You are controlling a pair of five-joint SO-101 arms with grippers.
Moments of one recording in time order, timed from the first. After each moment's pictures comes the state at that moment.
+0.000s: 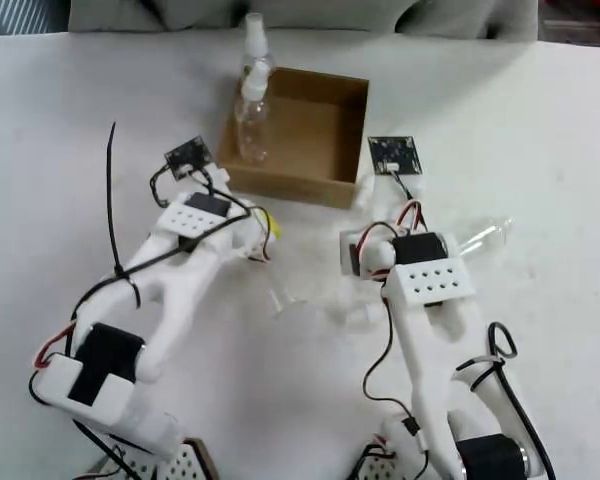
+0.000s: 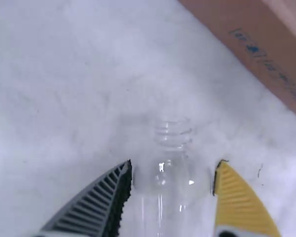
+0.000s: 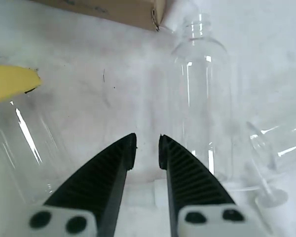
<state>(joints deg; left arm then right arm) 12.8 5.4 28.1 52.2 50.3 -13.8 -25.5 42.6 54.9 -5.1</state>
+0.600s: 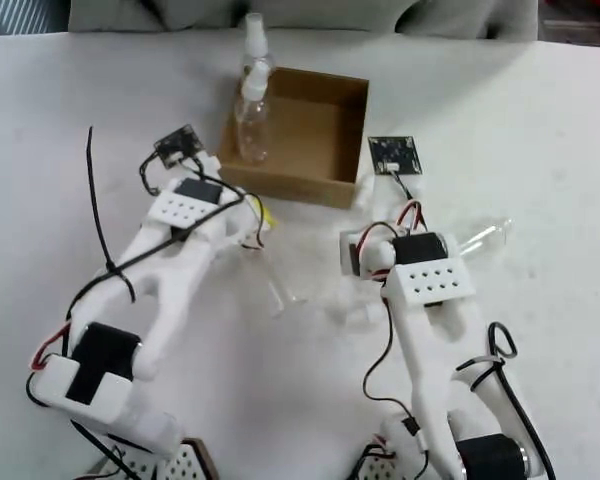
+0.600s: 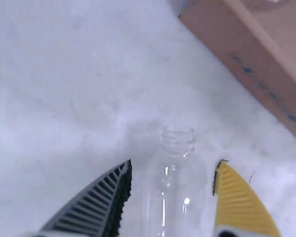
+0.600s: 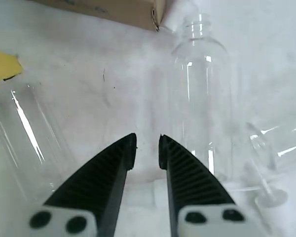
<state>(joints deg) 10.9 5.4 22.9 57.7 50.3 -13.8 -25.5 42.6 54.9 -4.5</state>
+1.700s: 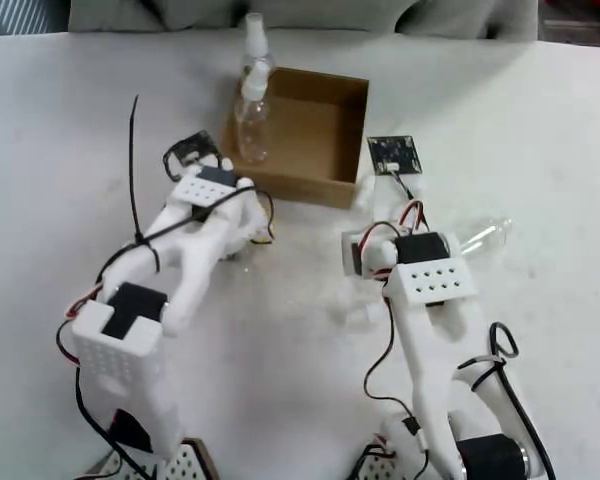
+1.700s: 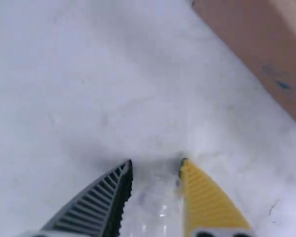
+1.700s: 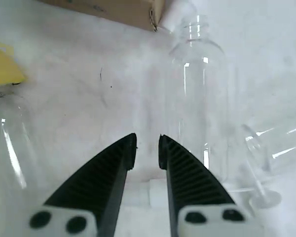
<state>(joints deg) 10.9 23.1 9.9 61.6 51.4 -13.2 -25.5 42.6 54.9 -3.2</state>
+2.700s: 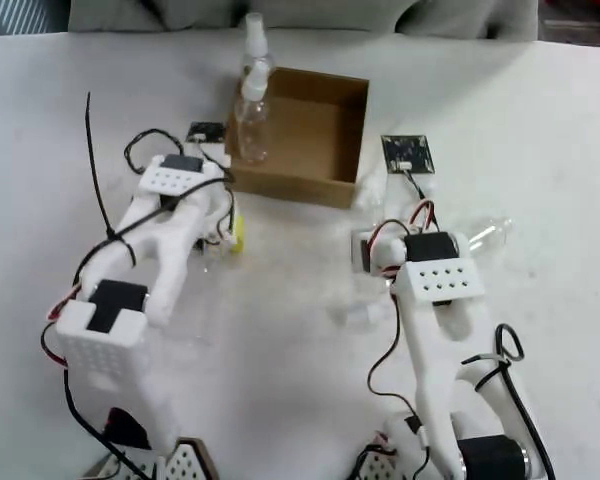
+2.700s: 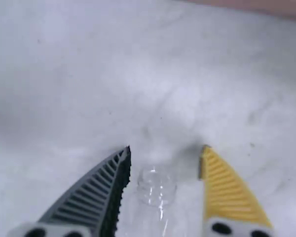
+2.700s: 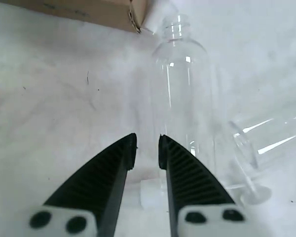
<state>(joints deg) 3.5 23.1 7.2 67.0 9.9 -10.6 -25.5 42.6 54.9 -3.2</state>
